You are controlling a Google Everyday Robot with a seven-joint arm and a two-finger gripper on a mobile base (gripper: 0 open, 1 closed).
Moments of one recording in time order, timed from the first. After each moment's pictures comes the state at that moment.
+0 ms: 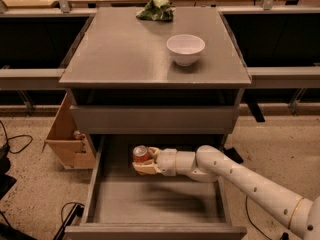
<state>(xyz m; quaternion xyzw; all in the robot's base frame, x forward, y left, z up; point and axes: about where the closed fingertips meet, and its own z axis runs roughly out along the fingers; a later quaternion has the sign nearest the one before) 0.579 0.074 0.528 -0.45 0.62 0.43 0.47</state>
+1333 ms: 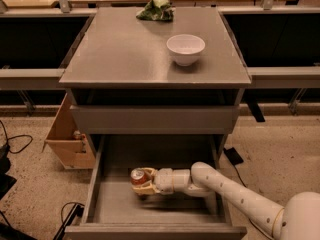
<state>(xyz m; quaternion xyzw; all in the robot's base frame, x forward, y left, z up) 0.540 0.087 0.433 -0.49 0.58 0.47 0.45</state>
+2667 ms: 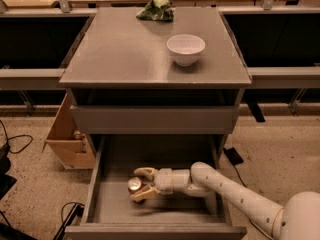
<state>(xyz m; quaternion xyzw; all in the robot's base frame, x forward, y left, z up) 0.539 0.087 0.432 -0.49 0.58 0.47 0.44</state>
